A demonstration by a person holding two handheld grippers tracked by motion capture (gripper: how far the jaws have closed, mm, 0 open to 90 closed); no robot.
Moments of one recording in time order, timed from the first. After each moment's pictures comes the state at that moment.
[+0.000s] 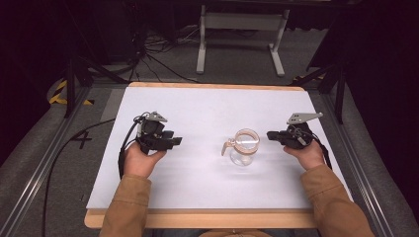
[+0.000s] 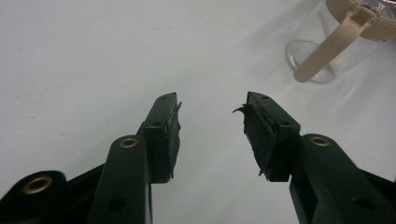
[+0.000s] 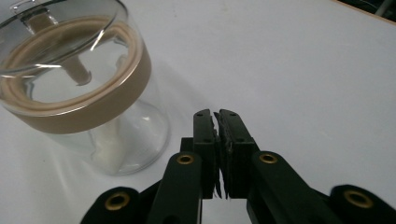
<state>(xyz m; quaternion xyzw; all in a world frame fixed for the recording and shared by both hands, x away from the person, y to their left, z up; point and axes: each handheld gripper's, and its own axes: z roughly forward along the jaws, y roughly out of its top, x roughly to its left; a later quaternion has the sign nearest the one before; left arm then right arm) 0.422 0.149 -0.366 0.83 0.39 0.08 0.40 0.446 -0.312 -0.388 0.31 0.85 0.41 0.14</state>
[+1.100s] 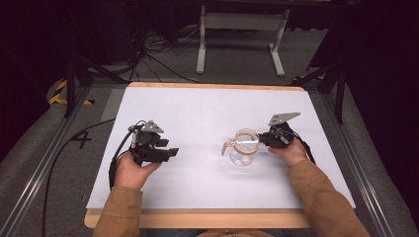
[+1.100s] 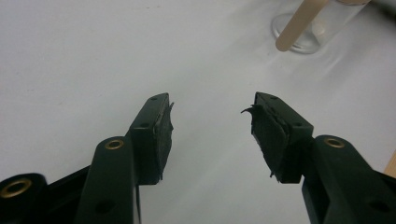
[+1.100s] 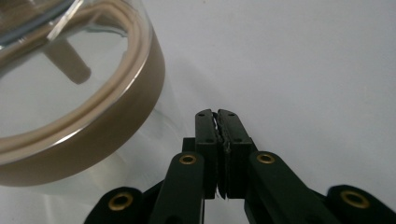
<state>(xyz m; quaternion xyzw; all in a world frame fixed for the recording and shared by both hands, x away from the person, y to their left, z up) 0.390 0.157 -0.364 0.84 0.38 0.08 0.38 0.471 -0.277 -0.416 0.27 0.87 0.41 0.09</state>
